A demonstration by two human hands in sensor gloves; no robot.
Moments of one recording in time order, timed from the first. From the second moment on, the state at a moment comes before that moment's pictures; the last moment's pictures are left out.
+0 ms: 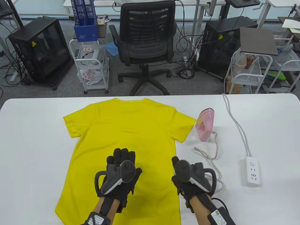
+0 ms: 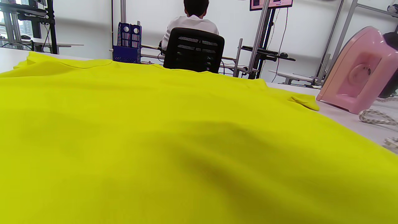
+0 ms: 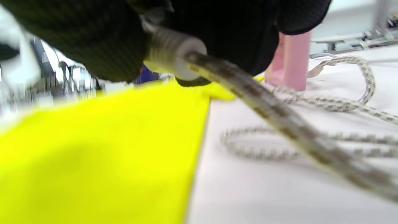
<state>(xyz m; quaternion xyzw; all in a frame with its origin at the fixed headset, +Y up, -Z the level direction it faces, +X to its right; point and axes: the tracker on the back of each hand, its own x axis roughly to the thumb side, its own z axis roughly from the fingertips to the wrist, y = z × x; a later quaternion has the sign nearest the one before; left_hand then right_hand) -0.152 -0.702 -0.315 -0.04 -0.06 0.07 0.99 0.139 -0.680 -0.314 0.02 0.00 0.98 0.21</state>
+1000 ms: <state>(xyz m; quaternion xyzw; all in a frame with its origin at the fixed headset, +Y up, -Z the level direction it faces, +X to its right) -0.143 -0.702 -0.313 -0.05 -0.07 0.06 0.99 0.402 -0.743 -0.271 -0.35 0.05 0.82 0.46</state>
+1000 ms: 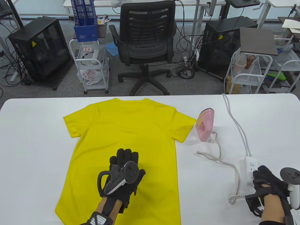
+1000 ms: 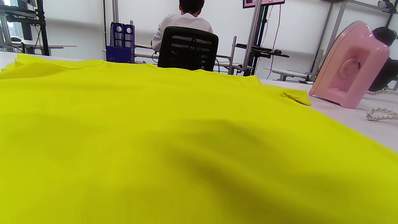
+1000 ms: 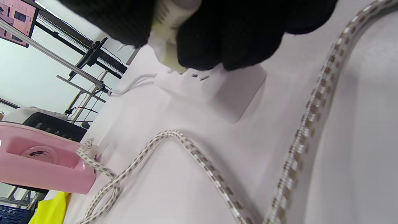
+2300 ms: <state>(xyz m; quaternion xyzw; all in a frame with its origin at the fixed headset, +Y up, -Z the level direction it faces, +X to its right) -0.144 -0.704 -0.314 -0.05 -0.07 0.06 0.99 0.403 -0.744 -0.270 -0.33 0.07 0.81 0.48</state>
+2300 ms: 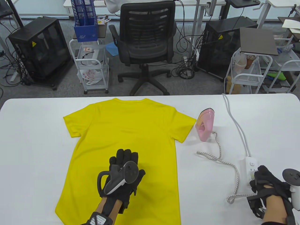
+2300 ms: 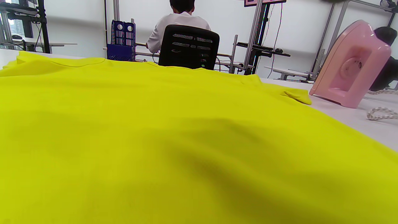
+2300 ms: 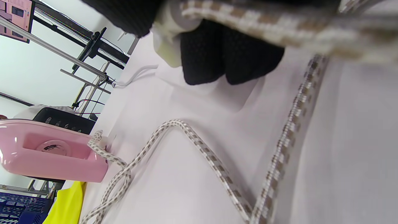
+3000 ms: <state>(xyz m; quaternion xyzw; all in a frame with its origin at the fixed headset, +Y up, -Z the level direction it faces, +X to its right) -0.143 -0.707 -0.317 -0.06 -0.07 0.06 0.99 0.371 -0.727 -0.305 -0.33 0.14 0.92 0.13</state>
